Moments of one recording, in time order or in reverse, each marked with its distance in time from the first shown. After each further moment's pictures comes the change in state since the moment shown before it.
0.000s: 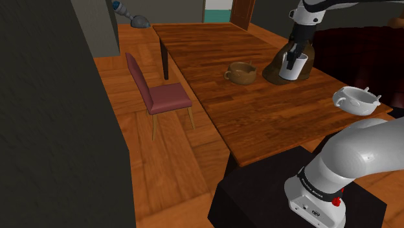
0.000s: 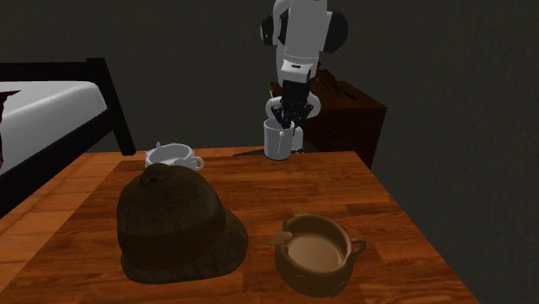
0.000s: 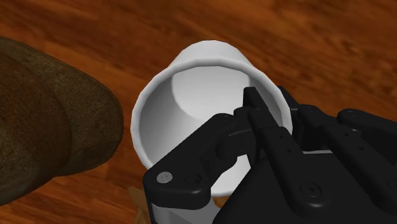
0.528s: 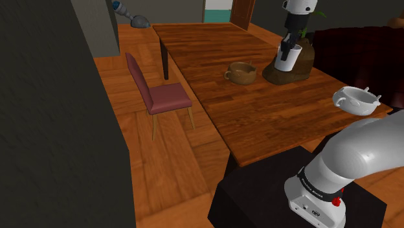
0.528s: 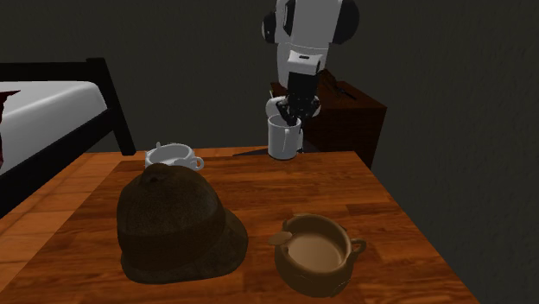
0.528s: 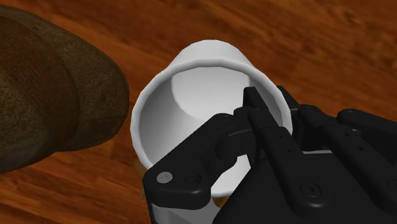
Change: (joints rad) arm 0.021 0.125 0.006 0.160 0.028 -0.037 0.001
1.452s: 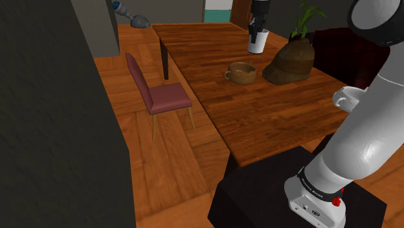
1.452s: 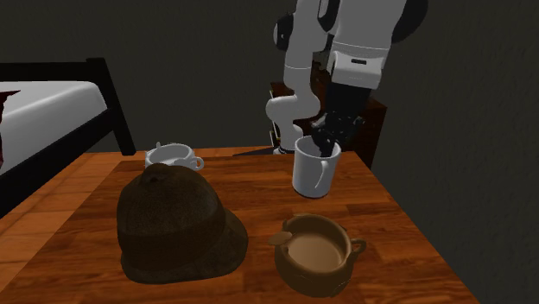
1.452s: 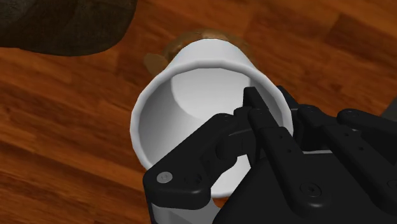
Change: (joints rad) arm 0.030 0.573 -0.001 0.649 0.120 -0.088 -0.010
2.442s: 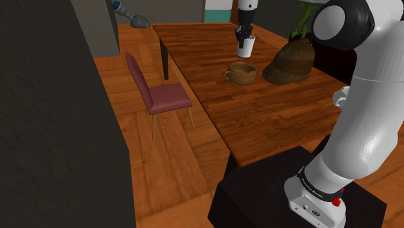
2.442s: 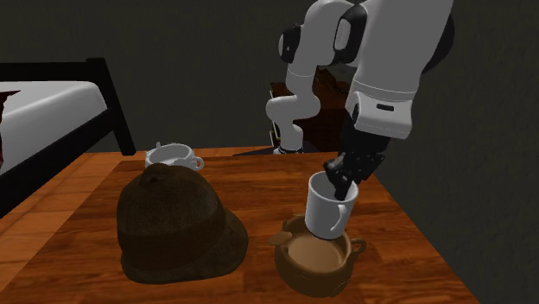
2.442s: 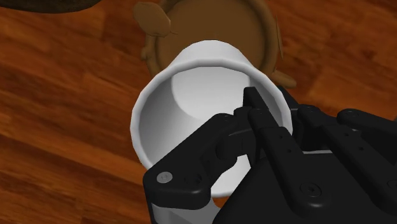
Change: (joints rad) arm -0.008 0.218 0.008 0.182 0.043 0.031 0.008
